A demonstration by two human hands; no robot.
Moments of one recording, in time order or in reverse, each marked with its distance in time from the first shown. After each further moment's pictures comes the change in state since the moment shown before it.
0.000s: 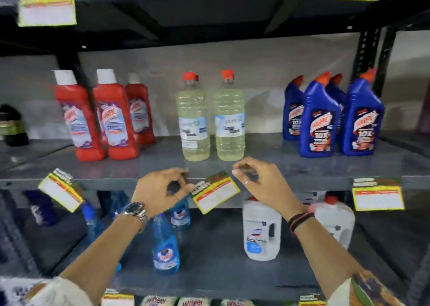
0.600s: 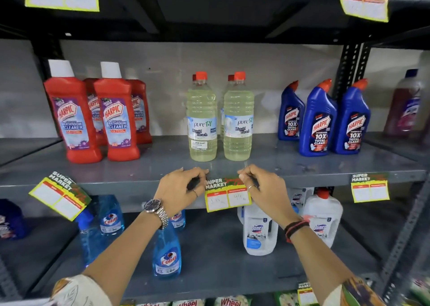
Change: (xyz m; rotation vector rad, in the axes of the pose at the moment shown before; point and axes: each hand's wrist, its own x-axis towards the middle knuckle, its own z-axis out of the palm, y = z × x) left_hand 0.010 -0.021 0.012 -0.299 -0.014 0.119; right_hand -0.009 -0.026 0.047 -0.245 0.153 0.096
